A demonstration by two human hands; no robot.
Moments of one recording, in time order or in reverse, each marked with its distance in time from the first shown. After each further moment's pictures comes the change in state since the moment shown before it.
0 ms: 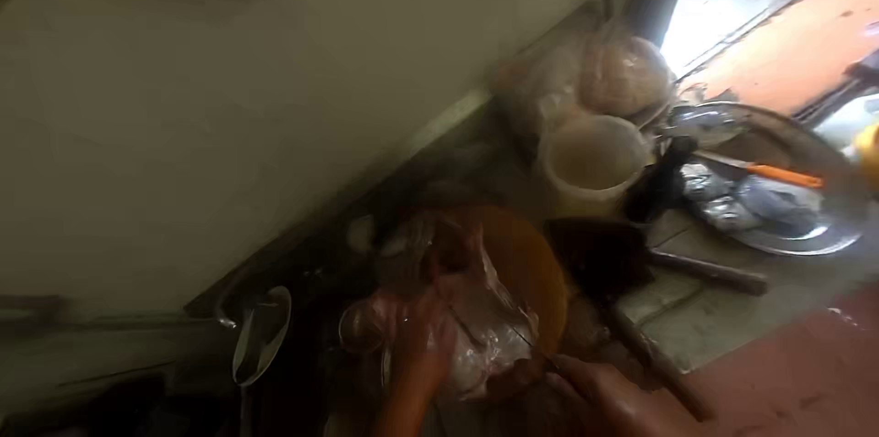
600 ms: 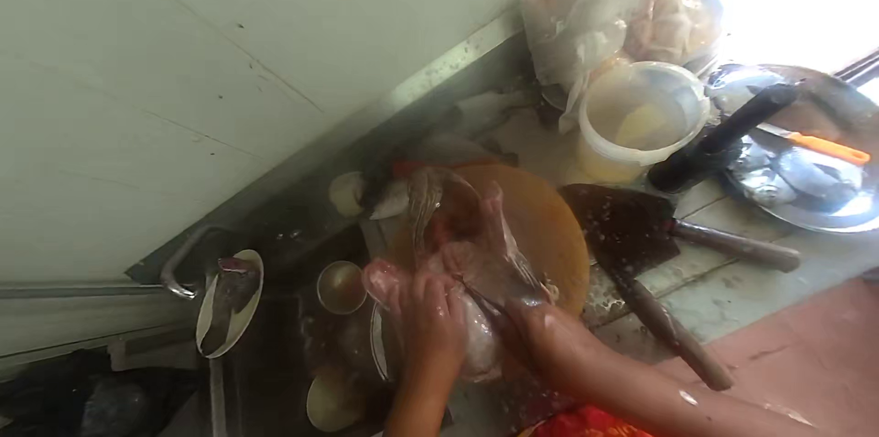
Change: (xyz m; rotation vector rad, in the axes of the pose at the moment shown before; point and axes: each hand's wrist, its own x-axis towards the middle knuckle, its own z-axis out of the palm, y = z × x) left_hand -0.004 -0.002 0.031 -0.127 0.310 0.008; right_hand 0.099 -0.059 0.042 -0.360 -0.081 0.160
